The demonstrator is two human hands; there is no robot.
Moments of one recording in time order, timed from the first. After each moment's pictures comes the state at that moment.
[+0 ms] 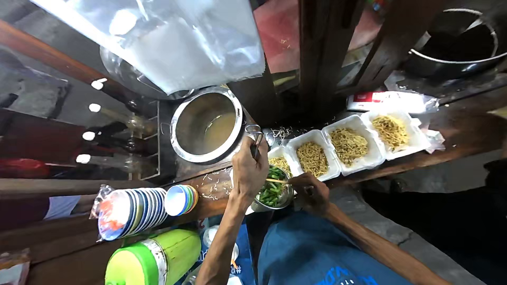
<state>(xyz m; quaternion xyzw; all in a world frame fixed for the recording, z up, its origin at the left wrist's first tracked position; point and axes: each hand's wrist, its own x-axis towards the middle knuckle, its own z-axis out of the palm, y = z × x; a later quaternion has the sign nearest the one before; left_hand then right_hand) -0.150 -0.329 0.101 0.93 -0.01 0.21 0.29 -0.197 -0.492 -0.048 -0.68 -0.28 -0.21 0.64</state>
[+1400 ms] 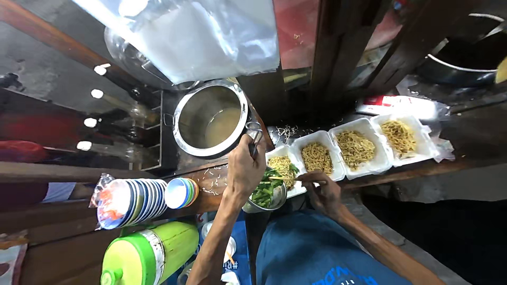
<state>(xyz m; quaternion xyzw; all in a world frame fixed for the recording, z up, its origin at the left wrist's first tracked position) -0.152 -0.307 0.110 0.95 0.01 0.17 0.26 -0.187 -0.505 -0.045 -0.70 -0.27 -0.18 0.64</state>
